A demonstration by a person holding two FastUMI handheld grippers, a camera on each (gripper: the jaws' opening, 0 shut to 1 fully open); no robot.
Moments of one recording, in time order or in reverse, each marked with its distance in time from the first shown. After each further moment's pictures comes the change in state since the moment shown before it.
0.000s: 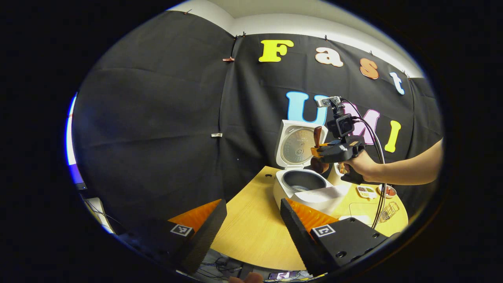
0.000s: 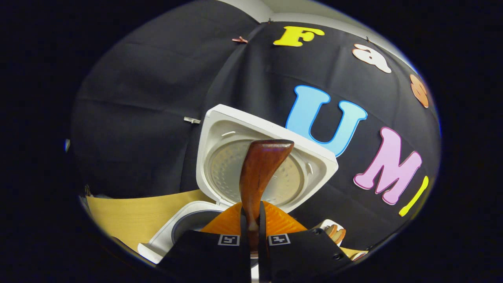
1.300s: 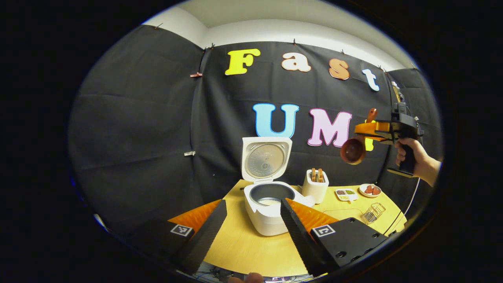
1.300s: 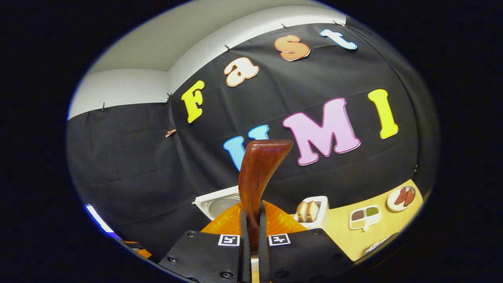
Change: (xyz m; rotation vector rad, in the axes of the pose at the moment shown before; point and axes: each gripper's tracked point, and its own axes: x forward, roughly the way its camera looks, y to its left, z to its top) left arm -0.015 -0.115 0.051 0.130 -0.087 -0.161; right arm -0.306 -0.238 0.010 0.825 -0.245 -0.148
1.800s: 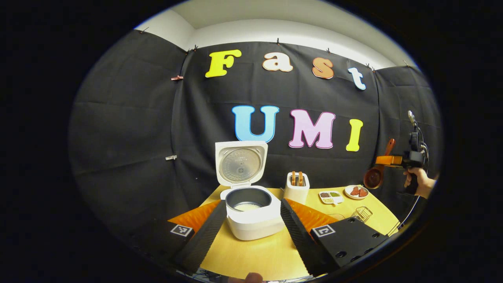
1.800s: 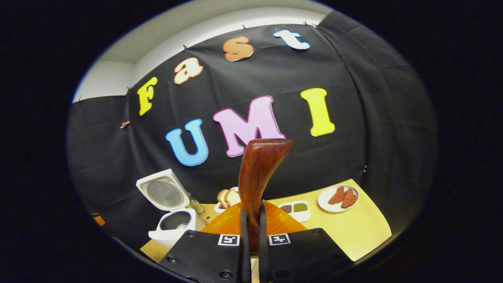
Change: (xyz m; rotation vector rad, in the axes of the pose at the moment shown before) left arm 0.011 -0.076 0.013 0.010 0.011 -0.070; right arm -0.089 -0.216 -0.040 -0.032 0.071 -0.311
